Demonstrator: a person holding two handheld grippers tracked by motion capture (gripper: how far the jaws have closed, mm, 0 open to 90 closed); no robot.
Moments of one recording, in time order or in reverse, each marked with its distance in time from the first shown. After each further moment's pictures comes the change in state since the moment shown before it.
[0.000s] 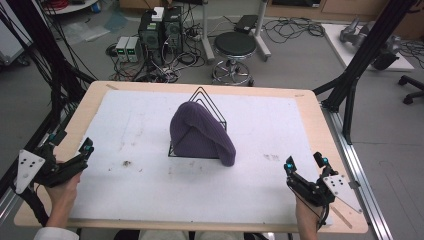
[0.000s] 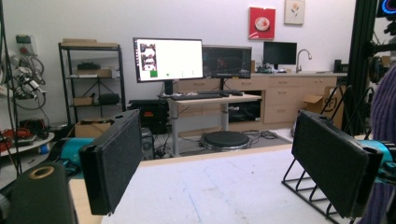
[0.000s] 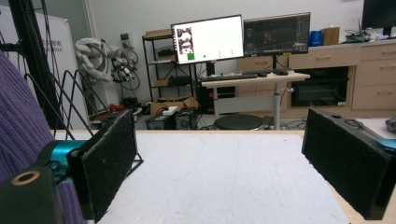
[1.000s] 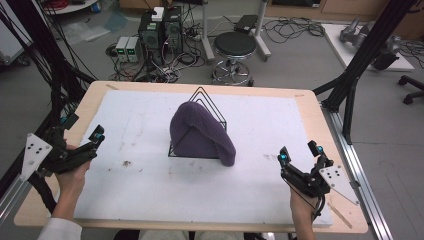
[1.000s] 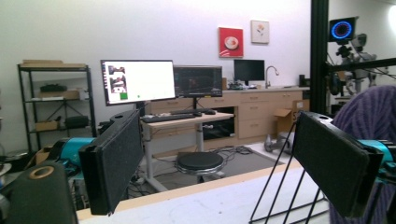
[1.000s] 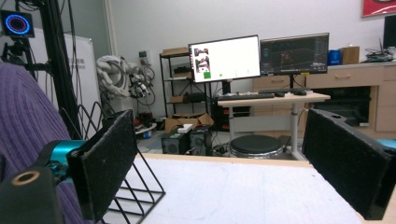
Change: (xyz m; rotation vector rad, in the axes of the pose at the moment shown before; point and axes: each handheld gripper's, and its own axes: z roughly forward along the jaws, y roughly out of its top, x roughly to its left) left arm -0.022 0.035 0.027 -0.076 -0.112 0.001; right arm 0.021 0.025 0.016 -0.072 0.068 -0.003
